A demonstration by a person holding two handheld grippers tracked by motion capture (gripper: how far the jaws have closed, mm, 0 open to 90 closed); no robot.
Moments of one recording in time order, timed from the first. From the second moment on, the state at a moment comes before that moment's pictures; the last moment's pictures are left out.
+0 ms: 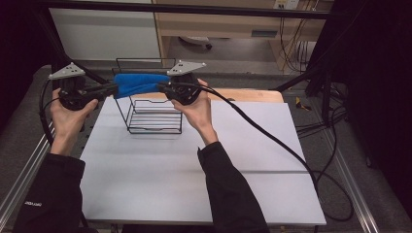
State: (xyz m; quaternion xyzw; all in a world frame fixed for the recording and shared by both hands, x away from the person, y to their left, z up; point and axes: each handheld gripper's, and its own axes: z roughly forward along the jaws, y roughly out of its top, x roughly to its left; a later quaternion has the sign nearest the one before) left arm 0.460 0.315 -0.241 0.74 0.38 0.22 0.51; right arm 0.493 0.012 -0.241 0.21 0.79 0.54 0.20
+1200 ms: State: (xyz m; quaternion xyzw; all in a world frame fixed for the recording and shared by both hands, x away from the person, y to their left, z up) left arm 0.461 0.304 -0.275 0.75 0.39 0.21 0.49; right arm 0.483 -0.008 -0.257 0.25 0.78 0.54 0.17
